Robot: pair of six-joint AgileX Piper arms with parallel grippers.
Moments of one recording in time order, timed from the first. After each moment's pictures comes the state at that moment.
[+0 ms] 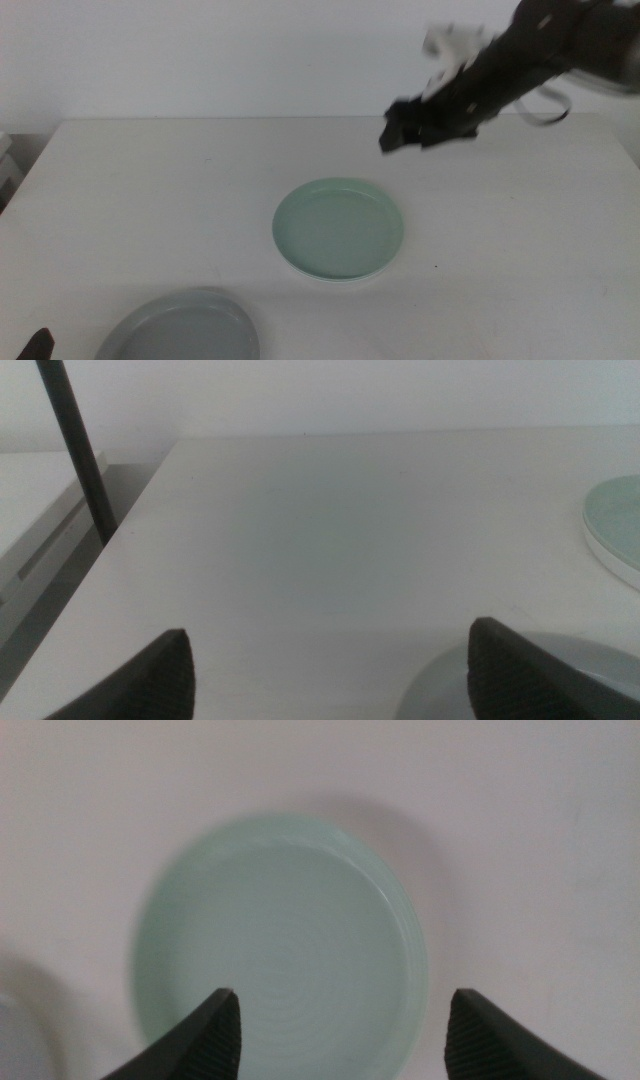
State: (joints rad) left arm 0.02 -0.01 0.03 -0.08 0.26 0.06; right arm 0.33 1.86 -1.58 0.42 0.84 -0.21
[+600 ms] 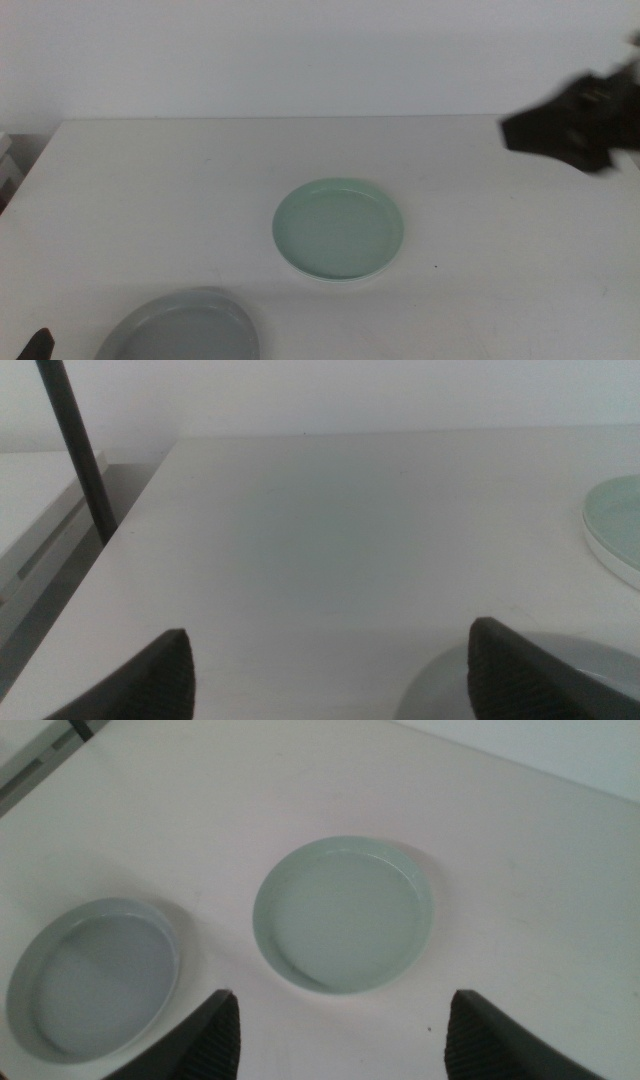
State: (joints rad) left arm 0.02 -0.01 0.03 -0.08 0.26 0.06; right arm 0.33 1.06 -1.17 0.39 0.89 -0.29
